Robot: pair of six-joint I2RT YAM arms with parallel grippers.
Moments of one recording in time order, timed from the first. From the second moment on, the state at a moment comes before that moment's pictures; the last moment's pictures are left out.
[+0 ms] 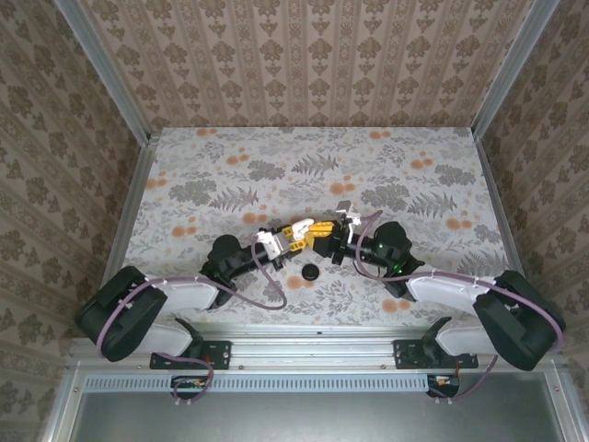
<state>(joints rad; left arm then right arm) -0.75 1.36 0.30 1.12 0.47 0.31 0.64 1.27 0.42 0.88 -0.49 0.38</state>
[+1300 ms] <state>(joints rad) -0.79 1.41 0.30 1.16 0.52 0.45 0.63 1.15 0.40 0.75 -0.59 0.31</state>
